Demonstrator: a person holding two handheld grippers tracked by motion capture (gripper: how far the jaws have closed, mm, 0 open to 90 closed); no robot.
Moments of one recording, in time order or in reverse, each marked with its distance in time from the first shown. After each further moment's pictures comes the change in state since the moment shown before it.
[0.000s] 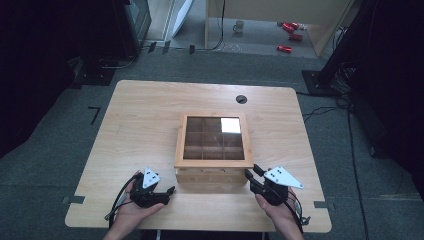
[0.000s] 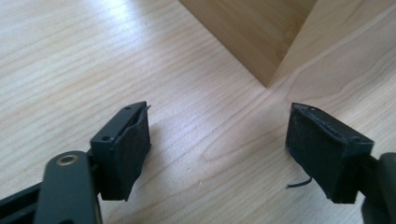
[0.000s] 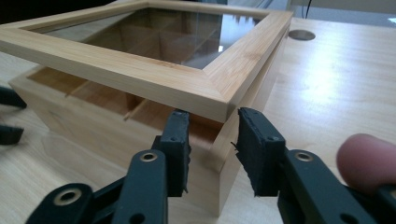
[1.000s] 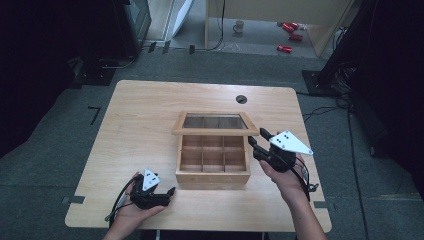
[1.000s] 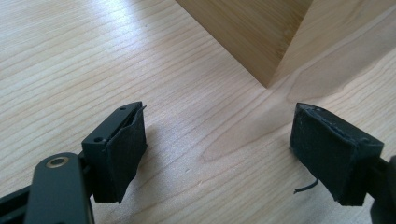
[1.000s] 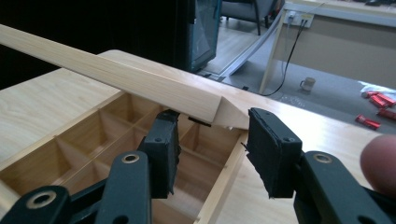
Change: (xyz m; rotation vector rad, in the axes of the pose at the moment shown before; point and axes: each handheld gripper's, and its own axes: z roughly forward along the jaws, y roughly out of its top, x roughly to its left) left arm -0.001 -0.003 0.002 -0.026 0.006 0.004; right arm -0.017 0.097 0.006 -0.124 -0.037 -0.127
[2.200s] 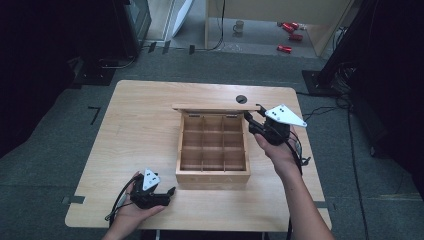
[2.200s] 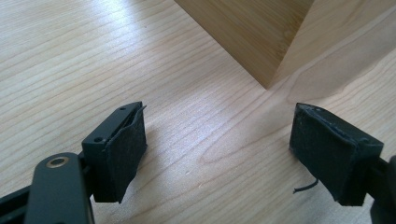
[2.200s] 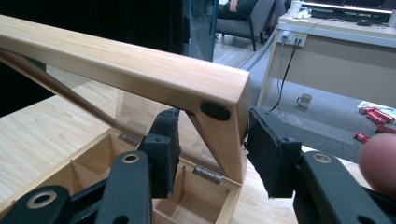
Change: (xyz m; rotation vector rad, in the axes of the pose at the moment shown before) left arm 0.000 0.001 0.000 0.001 -0.001 0.004; right arm -0.018 0.038 0.045 -0.061 -0.009 0.014
